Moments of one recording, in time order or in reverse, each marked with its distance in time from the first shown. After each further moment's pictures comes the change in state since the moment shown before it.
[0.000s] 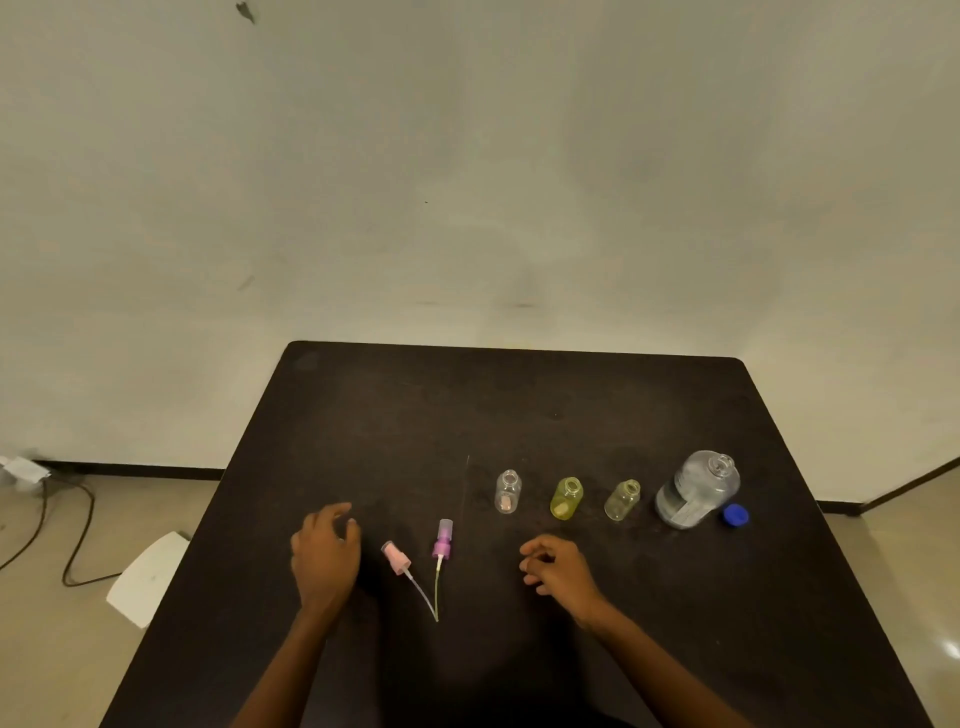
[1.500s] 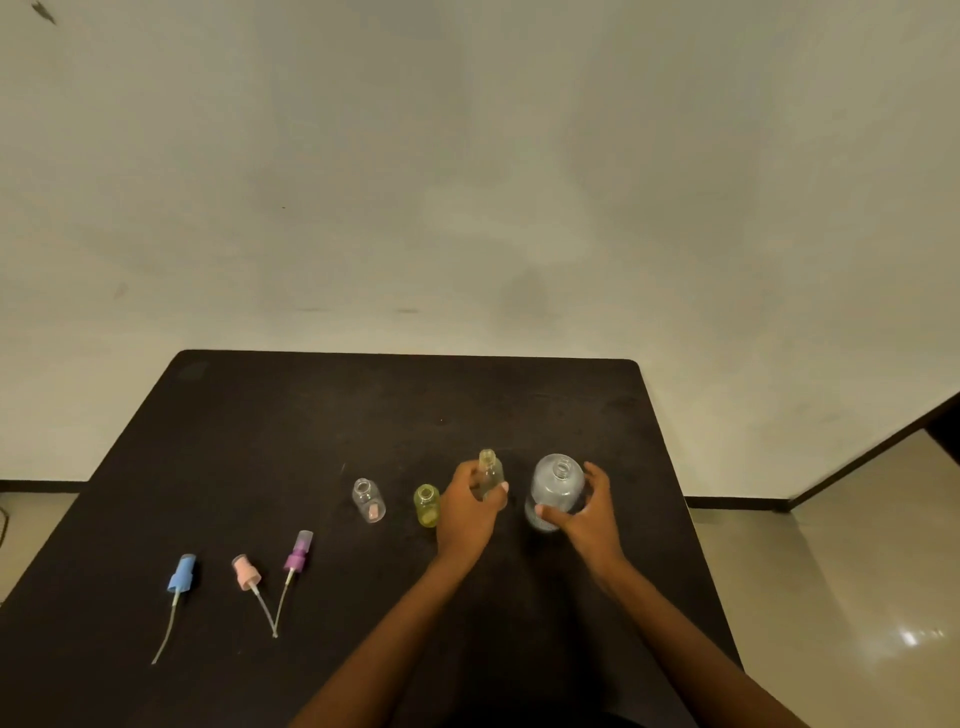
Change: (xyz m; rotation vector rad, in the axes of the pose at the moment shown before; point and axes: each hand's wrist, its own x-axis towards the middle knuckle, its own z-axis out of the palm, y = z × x) left_hand -0.129 0.237 0.194 -0.407 -0.289 0.231; right_hand 0.006 0.040 -0.209 0.196 0.376 -0.182
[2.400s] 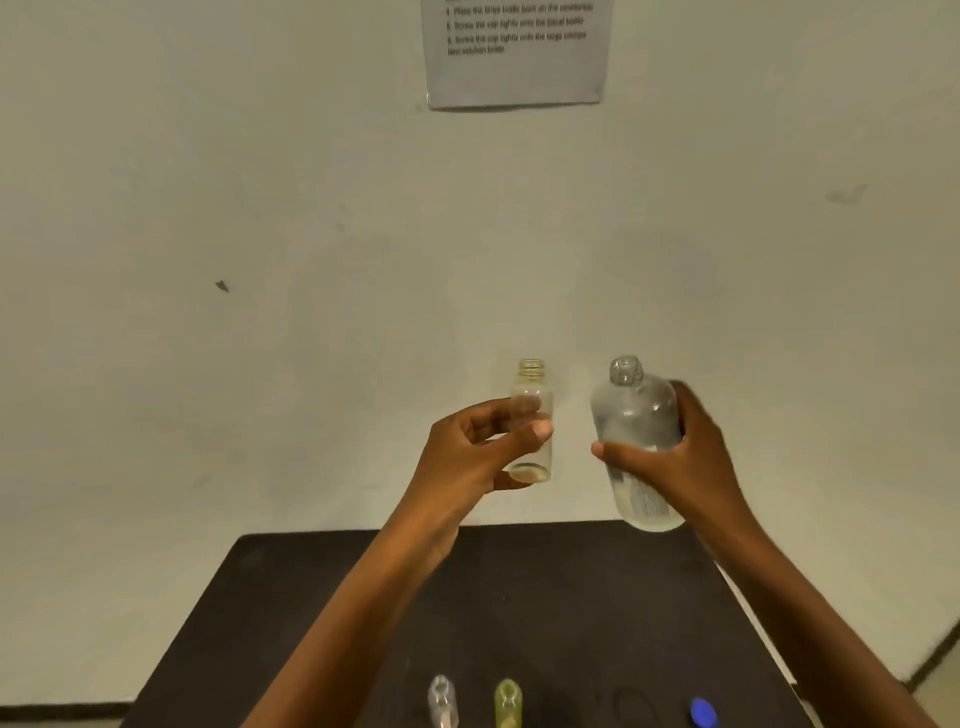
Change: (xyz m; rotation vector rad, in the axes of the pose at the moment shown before) left_hand -0.021 0.244 -0.197 -0.350 -0.266 0.364; right_hand -0.062 -0.292 -0.024 -0.020 0.226 -0.748
